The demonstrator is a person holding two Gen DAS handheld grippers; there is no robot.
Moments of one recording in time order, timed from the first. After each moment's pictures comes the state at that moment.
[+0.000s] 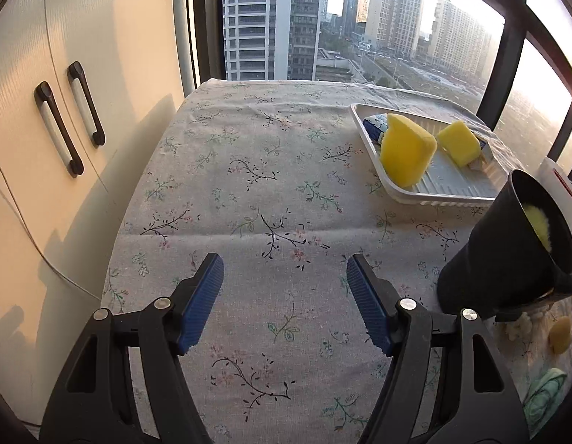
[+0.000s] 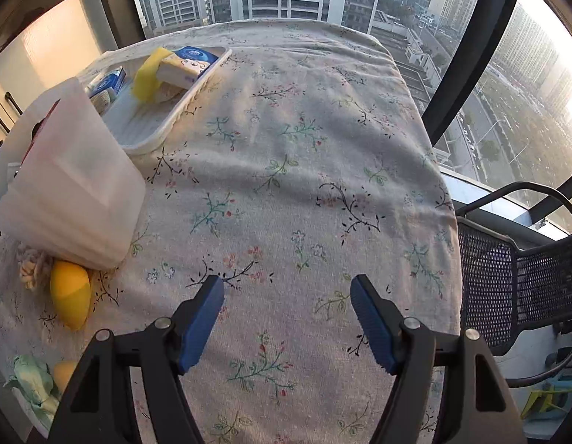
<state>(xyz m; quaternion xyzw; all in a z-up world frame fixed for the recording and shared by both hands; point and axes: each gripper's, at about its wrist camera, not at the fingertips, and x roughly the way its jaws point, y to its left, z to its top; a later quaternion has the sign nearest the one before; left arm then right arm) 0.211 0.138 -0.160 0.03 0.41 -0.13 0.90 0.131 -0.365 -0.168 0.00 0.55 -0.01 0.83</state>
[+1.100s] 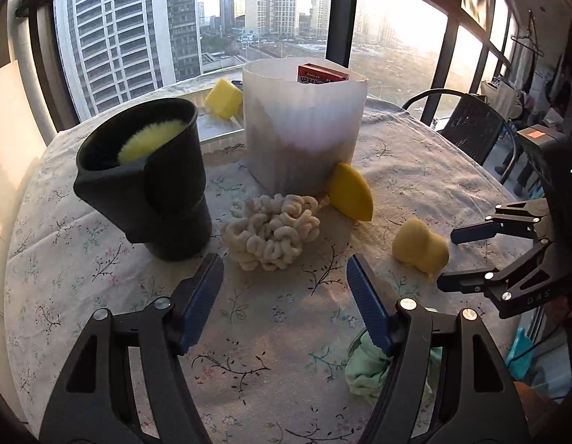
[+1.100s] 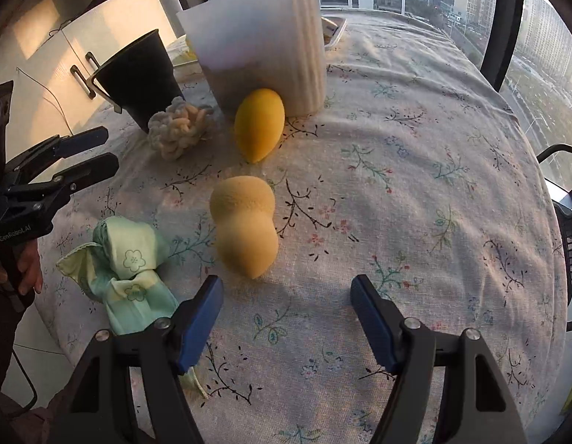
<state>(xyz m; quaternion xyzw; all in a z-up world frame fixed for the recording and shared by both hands) 0.063 -0.042 -0.151 0.13 0.38 -0.34 0.85 -0.006 -0.235 -0.177 0.06 0.52 0.08 0.84</state>
